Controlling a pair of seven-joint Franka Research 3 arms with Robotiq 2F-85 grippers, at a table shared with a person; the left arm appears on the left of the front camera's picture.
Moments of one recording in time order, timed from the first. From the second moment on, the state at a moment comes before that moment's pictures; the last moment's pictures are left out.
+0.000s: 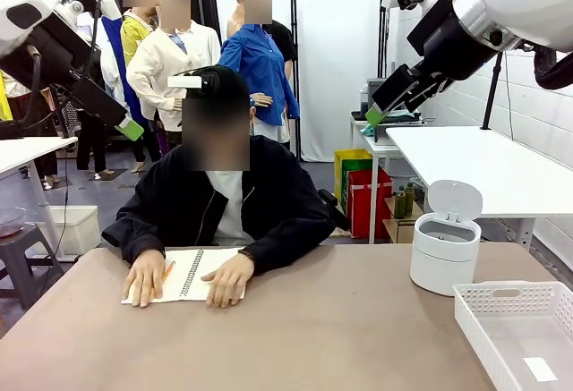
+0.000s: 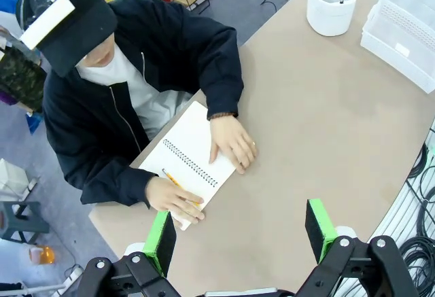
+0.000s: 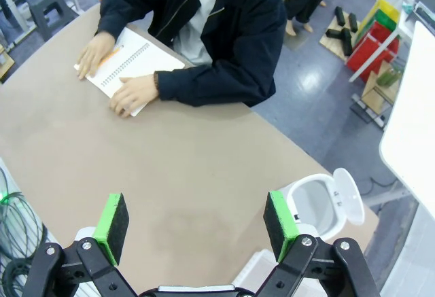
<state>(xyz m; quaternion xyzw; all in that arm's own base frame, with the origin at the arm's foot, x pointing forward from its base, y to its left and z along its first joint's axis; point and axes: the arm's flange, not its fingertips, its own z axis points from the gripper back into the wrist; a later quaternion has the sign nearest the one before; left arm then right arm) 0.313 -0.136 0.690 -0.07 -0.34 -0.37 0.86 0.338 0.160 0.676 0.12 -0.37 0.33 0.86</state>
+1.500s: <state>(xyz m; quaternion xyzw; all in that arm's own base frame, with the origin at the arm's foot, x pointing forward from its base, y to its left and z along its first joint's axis) 0.313 -0.136 0.689 -0.07 -0.34 -0.37 0.86 0.329 0.162 0.683 0.12 -0.37 0.33 0.86</state>
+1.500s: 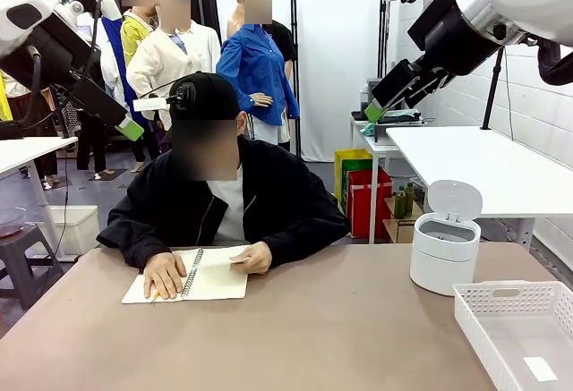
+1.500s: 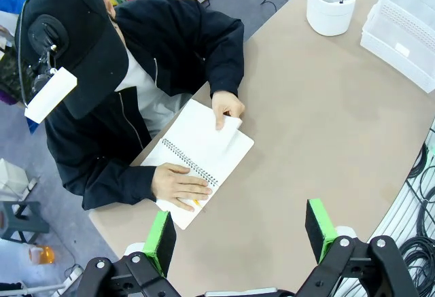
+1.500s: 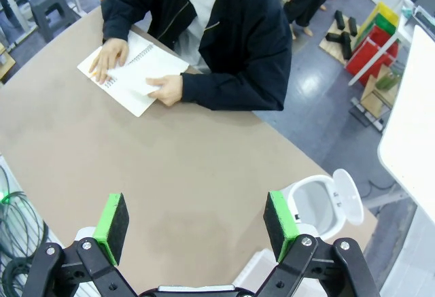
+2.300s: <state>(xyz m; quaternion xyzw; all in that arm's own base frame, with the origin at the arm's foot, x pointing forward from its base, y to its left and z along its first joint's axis) 0.313 -0.136 0.689 -0.07 -0.34 -0.37 0.86 0.329 0.162 0.683 0.12 -0.37 0.33 0.86</state>
